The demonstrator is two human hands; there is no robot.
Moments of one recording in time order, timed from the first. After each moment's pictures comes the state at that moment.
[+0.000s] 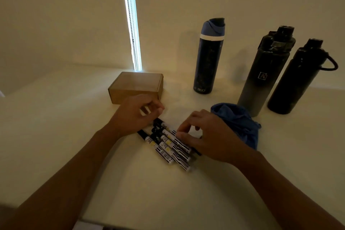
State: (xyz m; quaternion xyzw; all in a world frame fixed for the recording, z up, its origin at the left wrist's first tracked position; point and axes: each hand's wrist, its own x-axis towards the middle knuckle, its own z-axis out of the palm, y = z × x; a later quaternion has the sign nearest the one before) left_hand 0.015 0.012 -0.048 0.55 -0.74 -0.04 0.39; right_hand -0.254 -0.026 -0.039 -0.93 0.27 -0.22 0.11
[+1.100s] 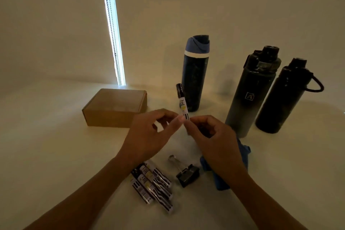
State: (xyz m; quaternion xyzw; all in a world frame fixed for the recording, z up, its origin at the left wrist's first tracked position) left_hand -0.074 -0.022 -0.031 0.56 -0.67 -0.07 0.49; right_hand -0.269 -0.050 -0.029 -0.71 0.42 -0.46 0.35
